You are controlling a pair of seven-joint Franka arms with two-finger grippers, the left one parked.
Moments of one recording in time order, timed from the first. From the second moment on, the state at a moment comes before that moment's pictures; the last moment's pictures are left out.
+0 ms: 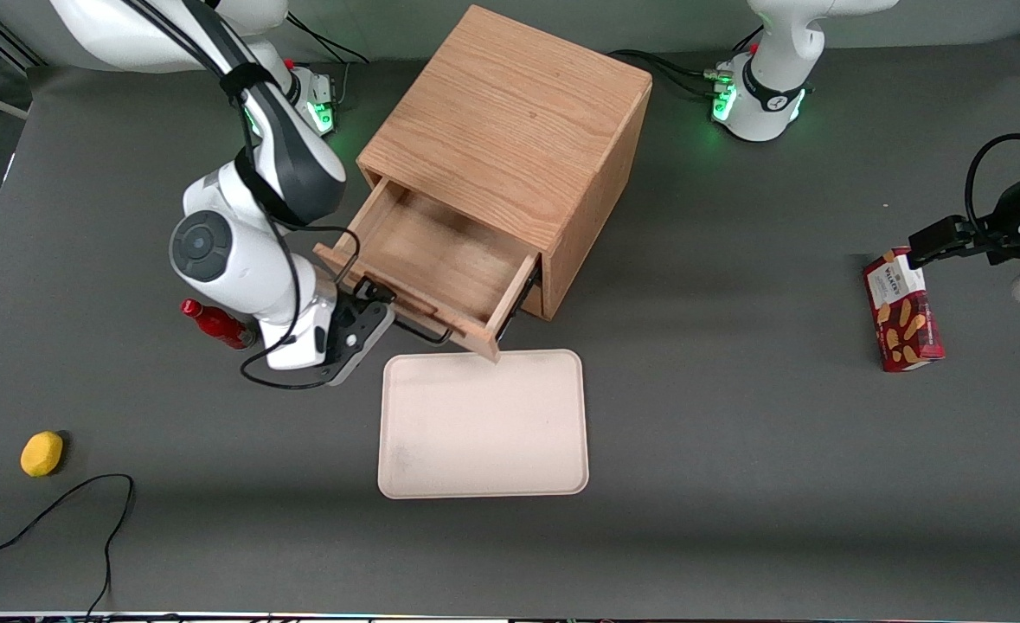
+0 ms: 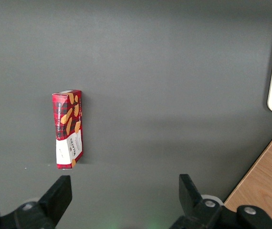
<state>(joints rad) 0.11 0.35 0.30 -1.75 0.10 2.17 -0.48</state>
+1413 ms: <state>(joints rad) 0.11 0.38 0.21 -1.69 0.10 2.22 -0.49</state>
